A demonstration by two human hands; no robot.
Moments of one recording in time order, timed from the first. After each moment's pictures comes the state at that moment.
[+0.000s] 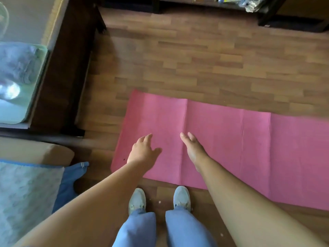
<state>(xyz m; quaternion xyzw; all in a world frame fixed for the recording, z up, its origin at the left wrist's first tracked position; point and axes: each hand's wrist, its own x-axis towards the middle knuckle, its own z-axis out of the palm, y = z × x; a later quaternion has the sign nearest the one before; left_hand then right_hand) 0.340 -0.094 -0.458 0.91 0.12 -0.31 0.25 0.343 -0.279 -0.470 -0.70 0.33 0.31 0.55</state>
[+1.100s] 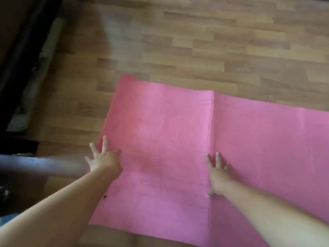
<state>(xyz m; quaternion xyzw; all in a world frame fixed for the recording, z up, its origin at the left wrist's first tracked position) 0.438 0.049 -0.852 0.92 0.13 -0.38 -0.04 0.388 -0.304 -0.885 -0.85 0.10 0.52 0.01</state>
